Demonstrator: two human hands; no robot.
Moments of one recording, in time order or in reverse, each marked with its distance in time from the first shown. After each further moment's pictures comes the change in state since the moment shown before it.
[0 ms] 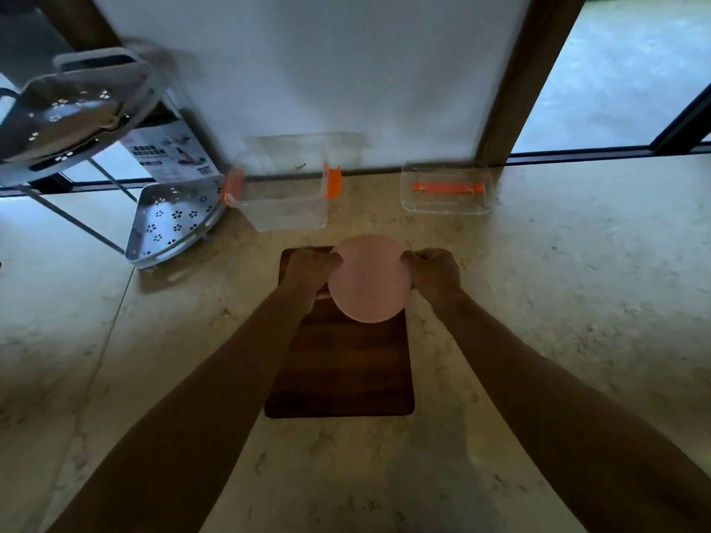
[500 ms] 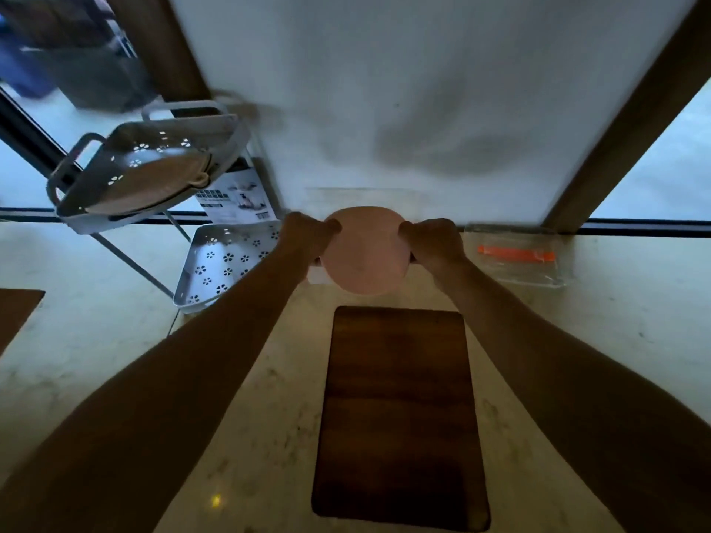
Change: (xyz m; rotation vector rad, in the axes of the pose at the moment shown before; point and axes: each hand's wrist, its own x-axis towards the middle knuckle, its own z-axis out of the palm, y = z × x) left_hand 0.104 0.122 -0.122 0.074 0.188 0.251; right_hand 0.083 -0.161 0.108 0.028 -0.048 -0.179
